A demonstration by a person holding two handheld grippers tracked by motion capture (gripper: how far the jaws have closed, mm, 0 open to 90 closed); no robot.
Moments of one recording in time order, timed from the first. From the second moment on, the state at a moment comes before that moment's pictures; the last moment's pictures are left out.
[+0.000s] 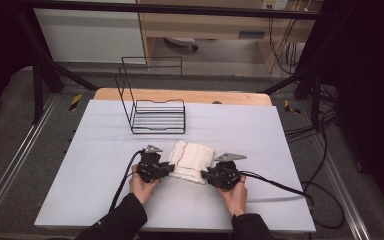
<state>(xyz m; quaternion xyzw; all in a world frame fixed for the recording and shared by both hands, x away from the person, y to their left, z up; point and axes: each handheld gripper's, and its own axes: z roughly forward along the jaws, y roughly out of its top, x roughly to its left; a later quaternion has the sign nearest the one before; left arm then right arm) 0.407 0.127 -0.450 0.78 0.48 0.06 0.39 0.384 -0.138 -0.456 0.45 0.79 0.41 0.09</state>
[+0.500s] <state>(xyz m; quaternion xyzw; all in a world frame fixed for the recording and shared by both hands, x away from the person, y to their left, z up) 0.408 0.154 -0.440 0.80 0.46 0.04 0.39 0.361 -0.118 -0.444 0.44 0.79 0.43 0.04</state>
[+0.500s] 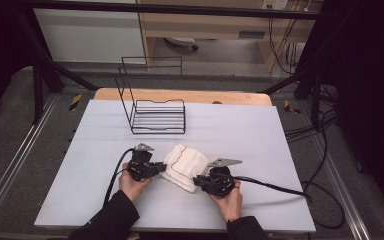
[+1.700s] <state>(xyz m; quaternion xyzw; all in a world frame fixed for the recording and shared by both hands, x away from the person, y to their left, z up) 0.413 0.161 -0.435 0.77 0.48 0.07 0.42 0.395 -0.160 -0.438 0.43 0.81 0.39 0.10</state>
